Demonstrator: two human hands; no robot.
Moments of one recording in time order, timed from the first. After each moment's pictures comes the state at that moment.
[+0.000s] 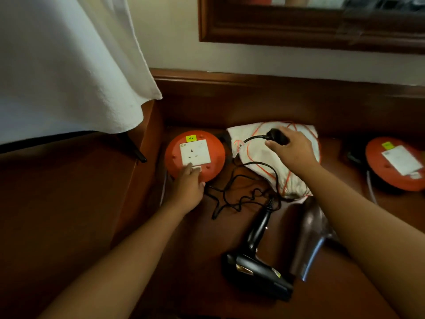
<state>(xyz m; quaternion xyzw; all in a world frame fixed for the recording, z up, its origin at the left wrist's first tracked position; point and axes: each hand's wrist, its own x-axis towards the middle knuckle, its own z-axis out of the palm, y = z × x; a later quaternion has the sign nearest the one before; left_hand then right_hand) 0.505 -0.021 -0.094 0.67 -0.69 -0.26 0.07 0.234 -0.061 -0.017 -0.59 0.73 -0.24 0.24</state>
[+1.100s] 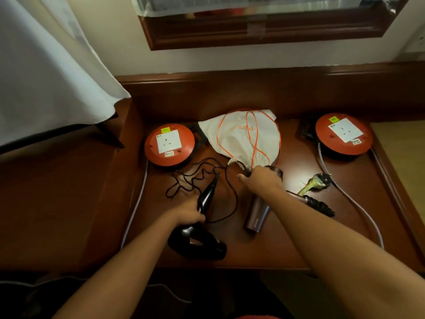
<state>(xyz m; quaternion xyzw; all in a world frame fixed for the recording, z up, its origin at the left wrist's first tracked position) 0.427 0.108 -0.049 0.60 -0.62 -0.49 -0.11 0.193 0.085 -0.032 -0.55 0.79 0.01 0.28</state>
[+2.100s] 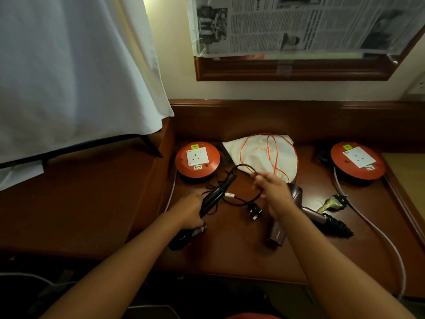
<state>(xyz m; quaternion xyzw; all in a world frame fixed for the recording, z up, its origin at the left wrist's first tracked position) 0.498 0.128 0.024 0.58 -0.77 -0.23 -0.12 0.262 0.131 0.031 -0.37 0.63 -0.46 0.51</state>
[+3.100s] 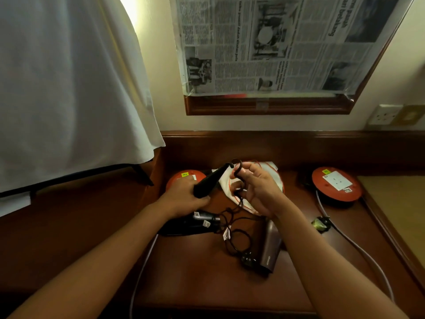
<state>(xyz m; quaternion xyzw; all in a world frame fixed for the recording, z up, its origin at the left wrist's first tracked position) 0.476 0.104 0.131 0.53 -0.79 -0.27 0.17 0.264 0.116 0.121 -0.38 0.38 -0.53 0.65</state>
